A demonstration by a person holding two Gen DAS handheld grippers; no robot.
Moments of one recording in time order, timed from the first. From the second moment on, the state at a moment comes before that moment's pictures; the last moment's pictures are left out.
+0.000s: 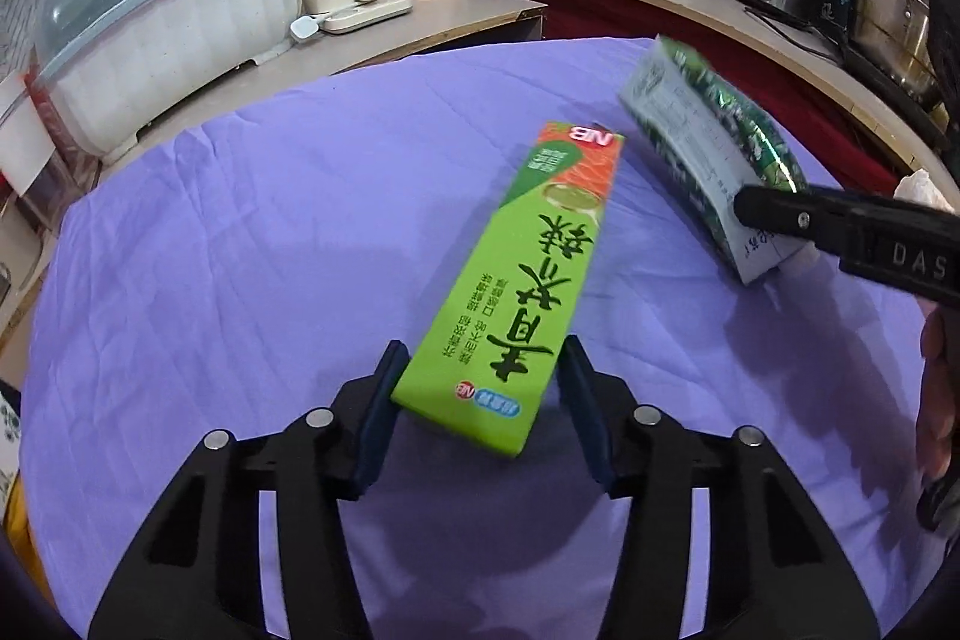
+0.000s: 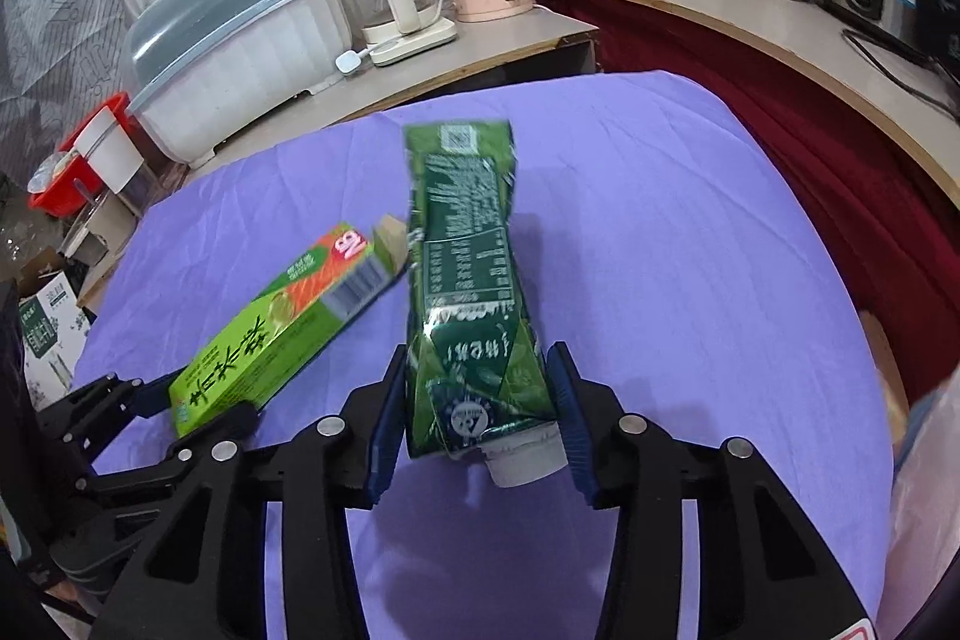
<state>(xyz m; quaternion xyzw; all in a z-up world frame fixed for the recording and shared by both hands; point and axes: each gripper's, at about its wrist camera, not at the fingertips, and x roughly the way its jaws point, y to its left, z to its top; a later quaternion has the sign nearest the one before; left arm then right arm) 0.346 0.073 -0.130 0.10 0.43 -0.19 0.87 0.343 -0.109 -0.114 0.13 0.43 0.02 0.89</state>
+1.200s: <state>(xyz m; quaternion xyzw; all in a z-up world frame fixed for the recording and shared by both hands) 0.244 -0.014 -0.125 0.03 0.48 -0.14 0.87 0.165 -0.177 -0.123 0.22 0.43 -0.01 0.87</state>
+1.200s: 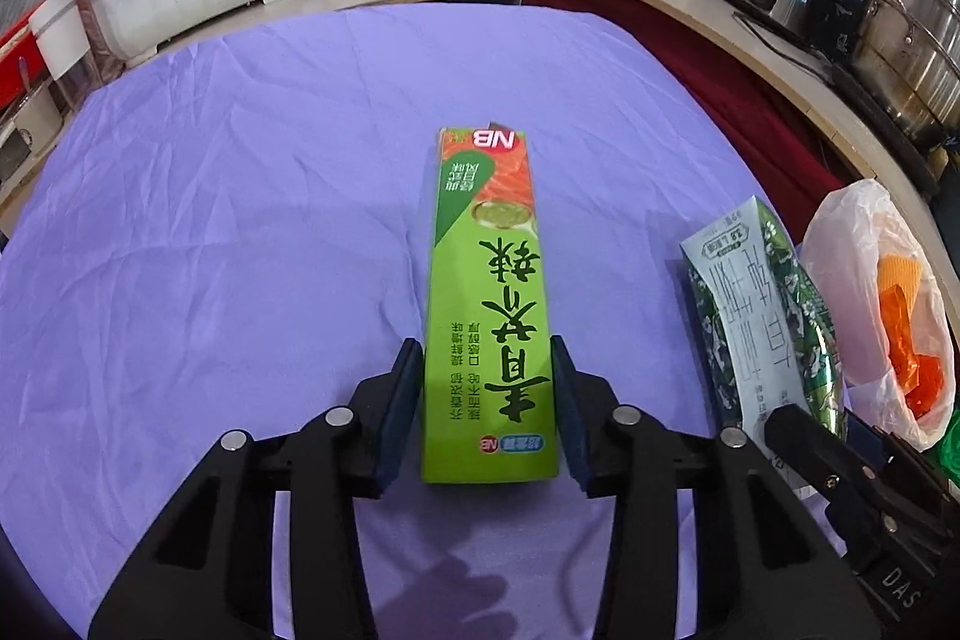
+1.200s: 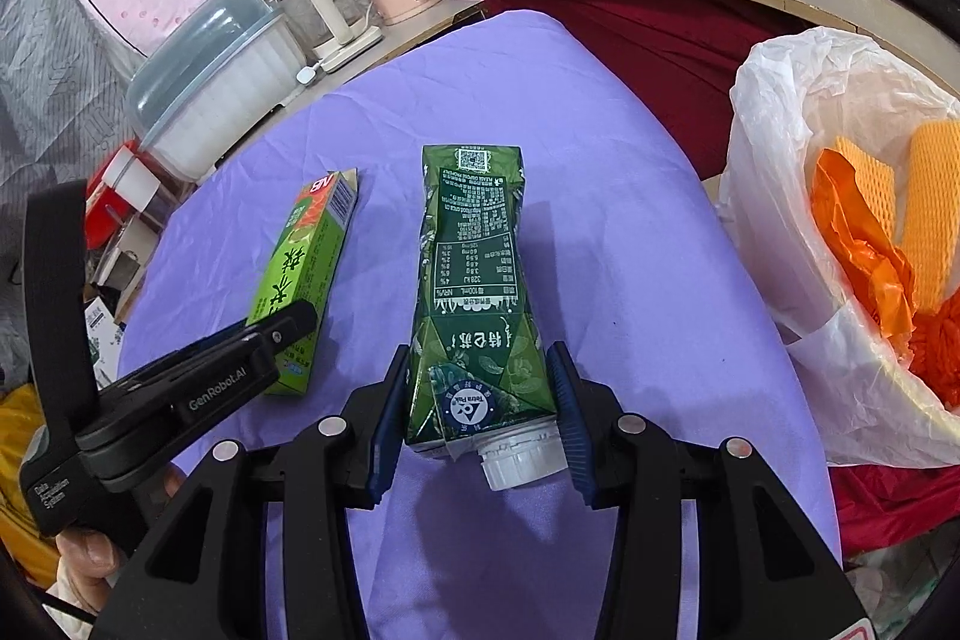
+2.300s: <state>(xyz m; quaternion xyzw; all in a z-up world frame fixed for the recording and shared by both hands) 0.142 -0.100 -0.045 0.06 0.43 -0.21 0.88 0.074 -0.250 -0.064 0.27 0.34 -0.04 0.90</state>
